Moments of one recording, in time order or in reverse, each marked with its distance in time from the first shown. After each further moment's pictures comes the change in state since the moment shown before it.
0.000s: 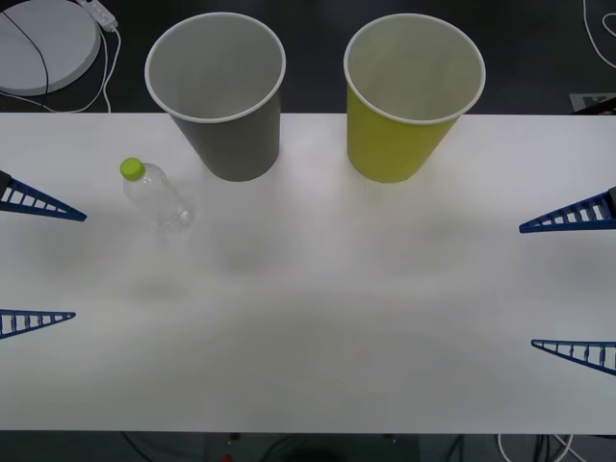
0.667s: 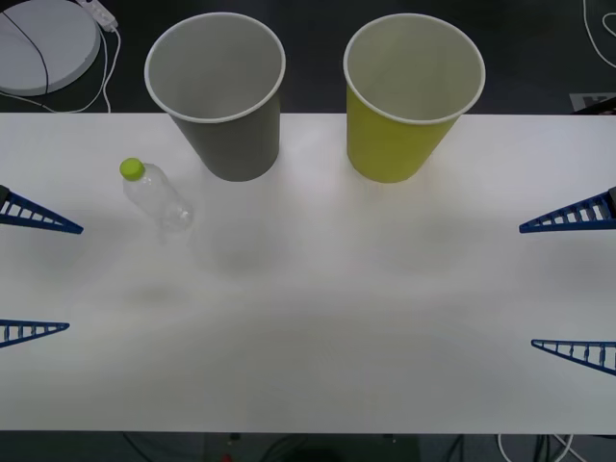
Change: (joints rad) right arm 0.000 0.000 0.000 0.000 0.000 0.000 0.000; left arm 0.030 0.041 -0.032 0.054 0.054 0.010 -0.012
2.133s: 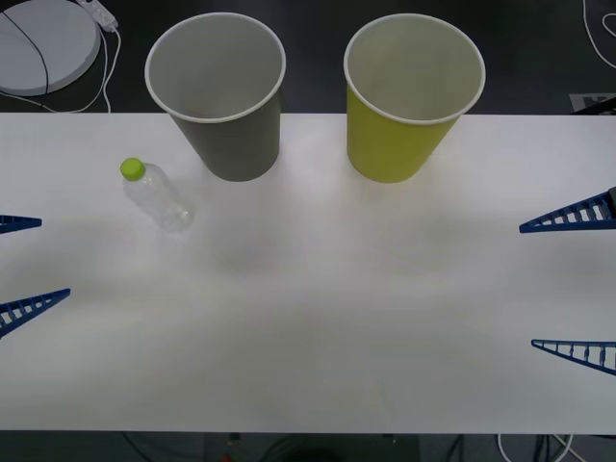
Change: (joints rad) right arm 0.000 0.000 0.000 0.000 0.000 0.000 0.000; left arm 0.293 0.001 -0.081 0.143 0.234 0.495 -0.253
